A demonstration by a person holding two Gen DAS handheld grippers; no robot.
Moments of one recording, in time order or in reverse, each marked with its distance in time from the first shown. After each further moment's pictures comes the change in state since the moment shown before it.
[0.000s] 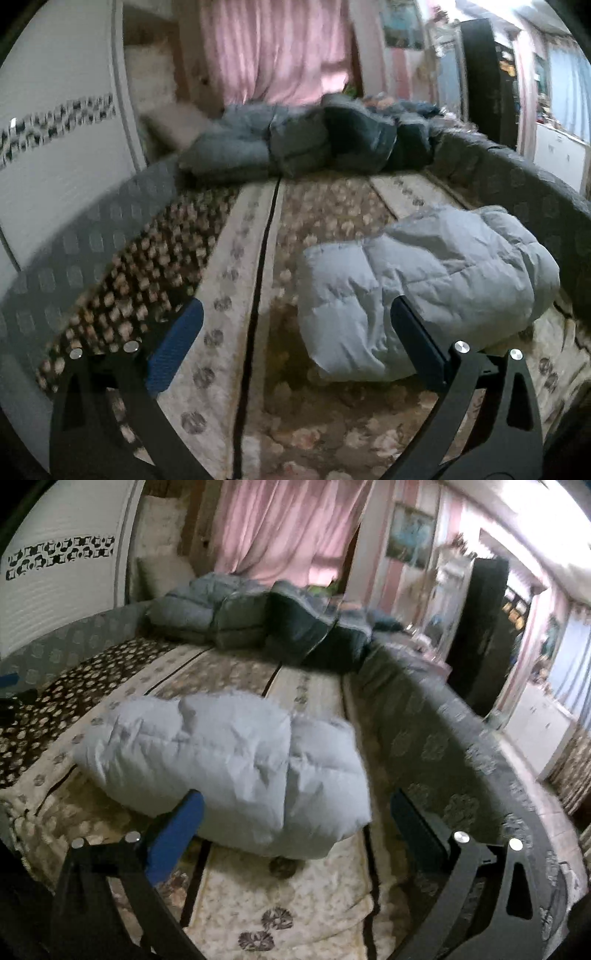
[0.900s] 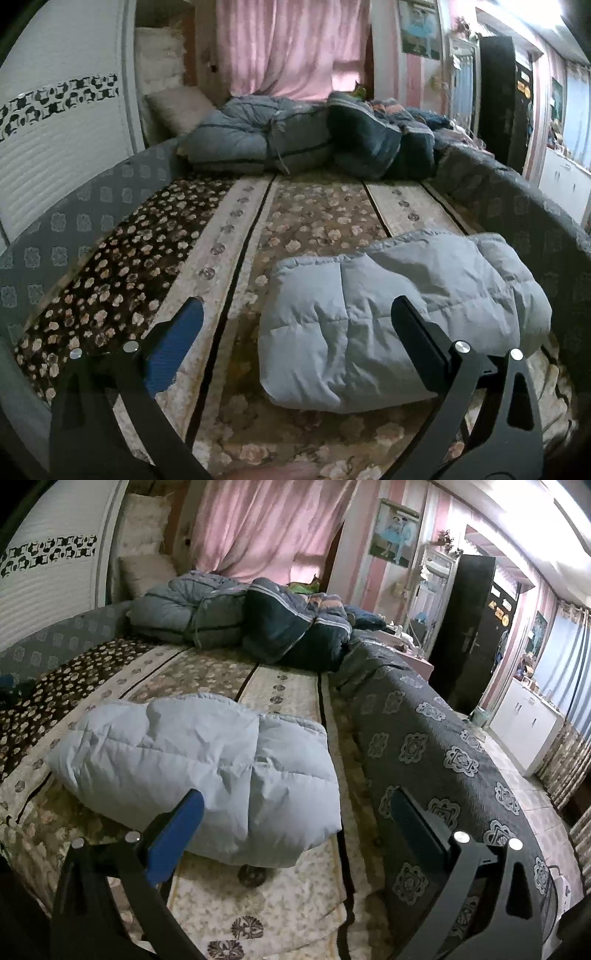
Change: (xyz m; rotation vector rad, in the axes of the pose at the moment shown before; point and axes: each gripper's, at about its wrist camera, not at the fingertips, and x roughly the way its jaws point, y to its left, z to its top) left arm 0.027 -0.045 0.025 -0.089 -0.001 -0.037; right arm 0.020 -0.040 0.003 0.053 0.015 -0.049
